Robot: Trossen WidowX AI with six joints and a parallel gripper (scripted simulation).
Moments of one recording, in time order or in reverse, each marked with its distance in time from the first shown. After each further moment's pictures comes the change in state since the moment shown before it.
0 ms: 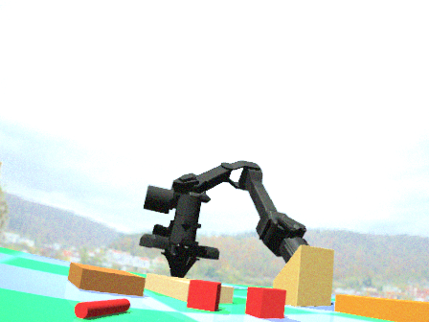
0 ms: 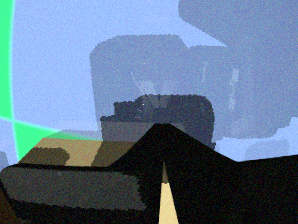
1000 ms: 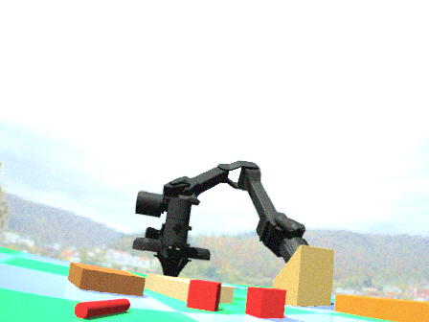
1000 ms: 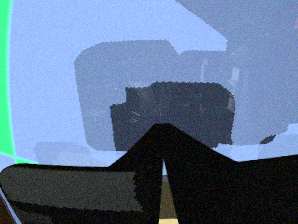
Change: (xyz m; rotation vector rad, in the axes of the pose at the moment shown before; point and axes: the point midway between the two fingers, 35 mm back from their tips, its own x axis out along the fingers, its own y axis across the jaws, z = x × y) arm 0.006 0.000 0.030 -0.017 0.012 -0.021
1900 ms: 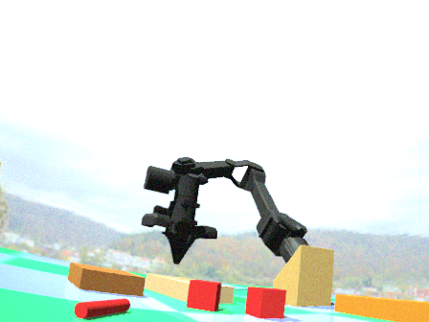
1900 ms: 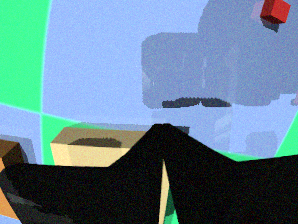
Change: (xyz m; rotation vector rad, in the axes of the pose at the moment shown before) arm -0.055 -0.004 -0.012 -0.010 -0.001 0.003
